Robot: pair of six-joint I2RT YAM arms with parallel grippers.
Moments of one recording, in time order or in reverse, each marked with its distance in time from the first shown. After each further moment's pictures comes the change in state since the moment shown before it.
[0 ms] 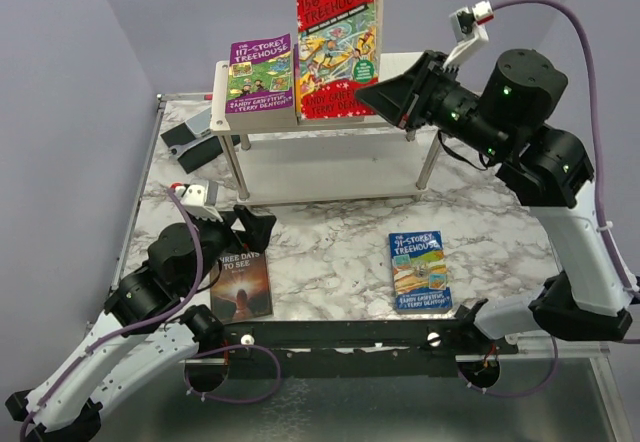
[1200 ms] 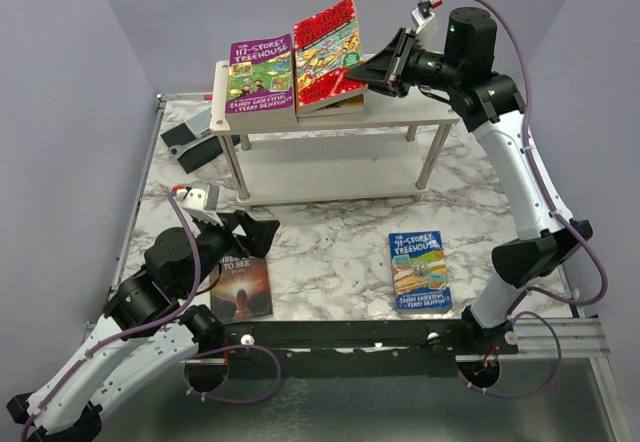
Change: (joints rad) left arm 0.000 -0.036 -0.030 0.038 0.077 0.009; right arm -0.434 0.348 0.027 0.129 -0.669 0.340
